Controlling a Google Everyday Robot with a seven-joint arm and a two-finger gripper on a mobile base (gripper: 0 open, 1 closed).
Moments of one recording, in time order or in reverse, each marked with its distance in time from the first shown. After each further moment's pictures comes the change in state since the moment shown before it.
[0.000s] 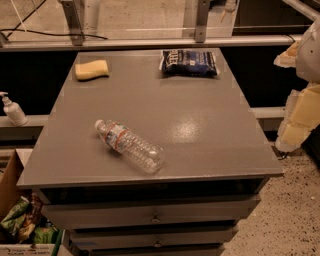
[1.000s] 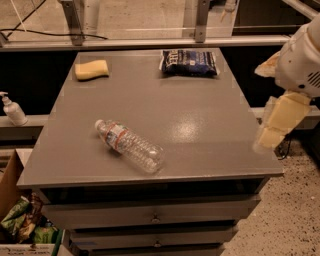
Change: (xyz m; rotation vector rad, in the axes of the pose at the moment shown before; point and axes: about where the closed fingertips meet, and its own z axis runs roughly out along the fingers) arm -0.023 0.002 0.027 -0.044 -0.098 0.009
